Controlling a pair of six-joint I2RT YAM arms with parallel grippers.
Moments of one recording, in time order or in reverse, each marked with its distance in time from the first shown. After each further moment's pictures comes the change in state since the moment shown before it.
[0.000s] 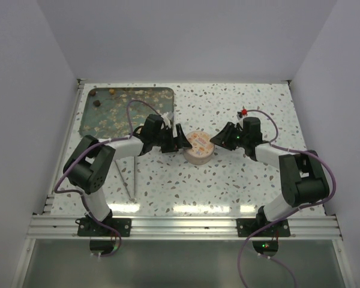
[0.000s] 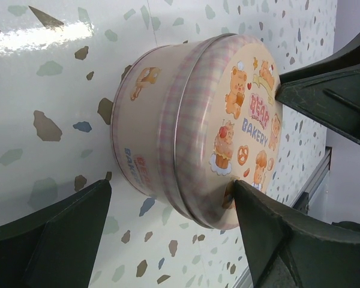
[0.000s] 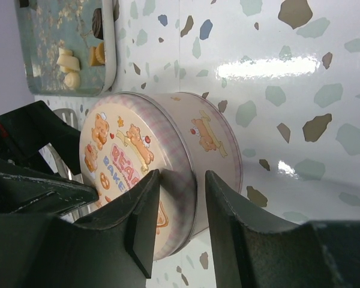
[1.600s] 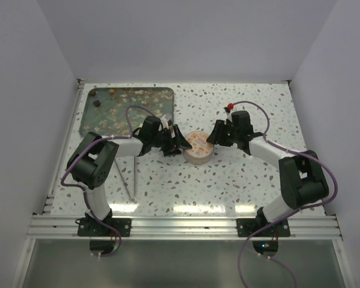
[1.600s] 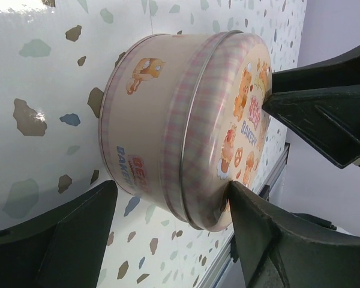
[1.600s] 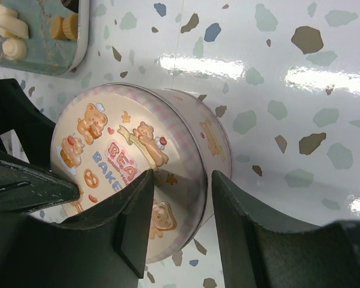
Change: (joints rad) left arm 0.035 0.060 -0.031 0.089 0.114 -0.128; right arm 0.120 -0.015 0.147 -0.249 0.187 -0.247
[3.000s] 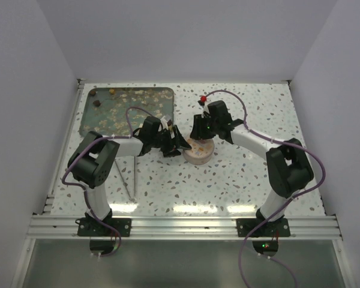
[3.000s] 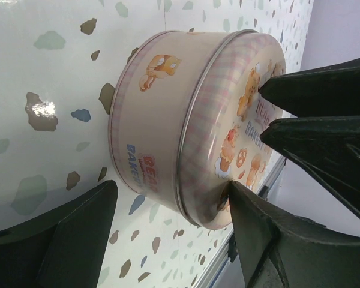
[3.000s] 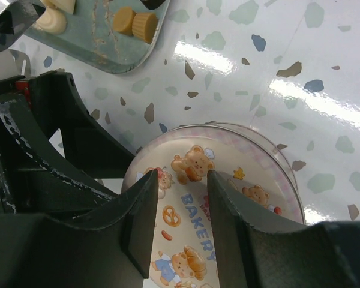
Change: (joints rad) left arm 0.005 0.012 -0.002 -0.010 0.001 -0.019; right arm 0.186 0.156 0.294 -0.161 0.066 -0.137
